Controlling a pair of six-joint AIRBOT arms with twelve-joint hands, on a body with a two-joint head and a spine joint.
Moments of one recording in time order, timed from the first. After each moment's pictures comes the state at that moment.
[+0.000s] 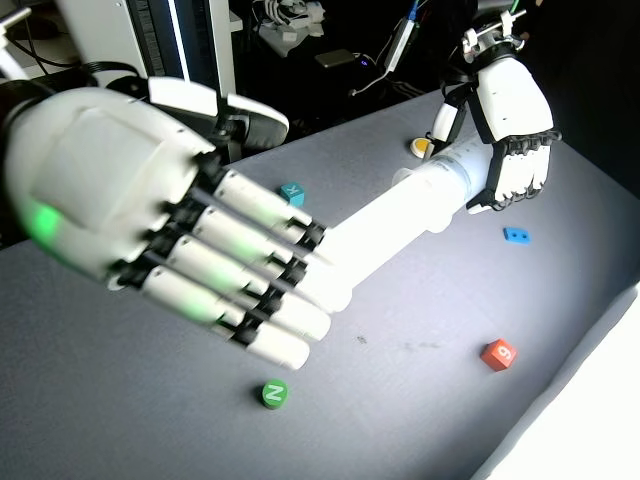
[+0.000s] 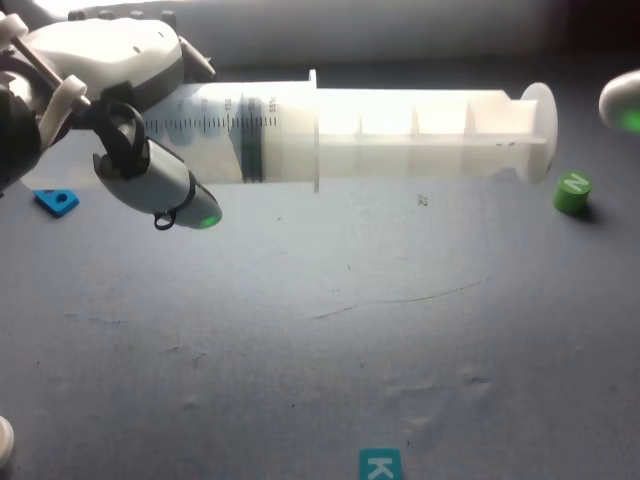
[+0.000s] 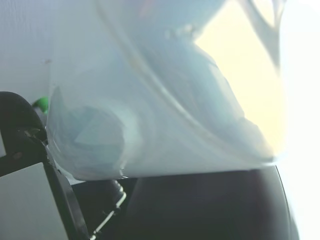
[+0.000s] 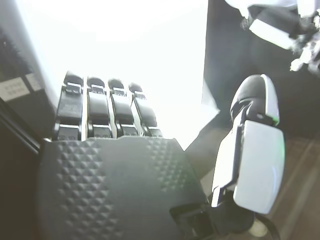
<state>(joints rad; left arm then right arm) 0.39 -0.86 0.83 -1.44 -0.52 2.20 -0.40 -0.50 0.72 0.20 0.52 -0.80</state>
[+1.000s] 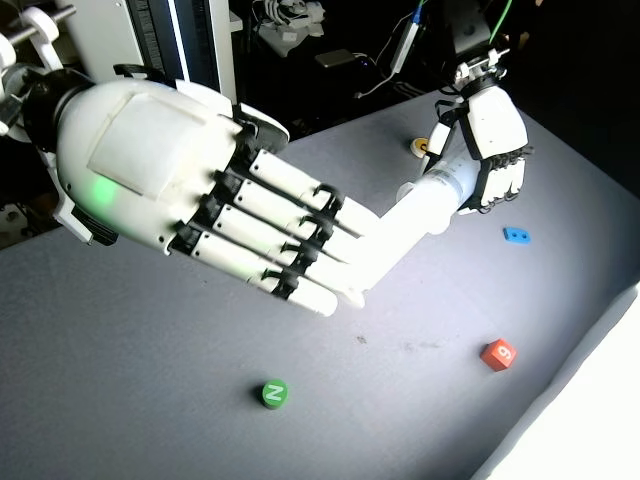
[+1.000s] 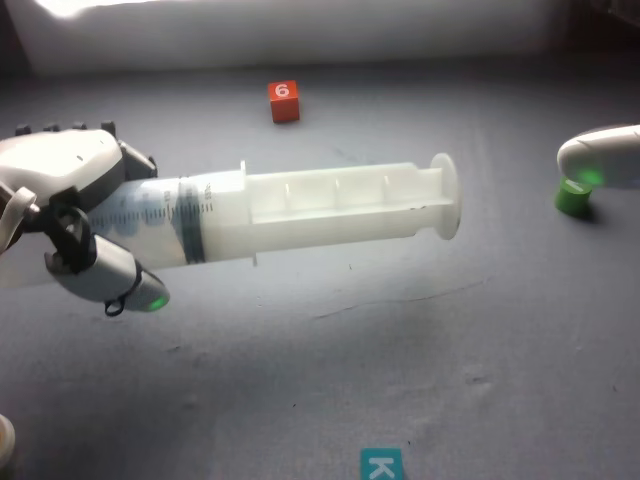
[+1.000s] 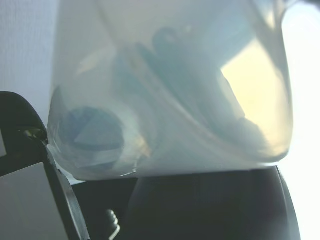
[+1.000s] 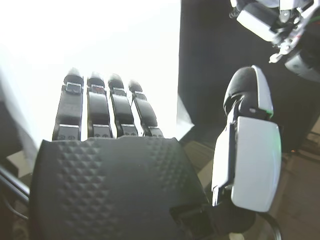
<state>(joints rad) 0.71 -0.83 0.84 -1.18 -0.60 1.76 -0.39 -0.54 0.67 0.27 0.48 -0.86</state>
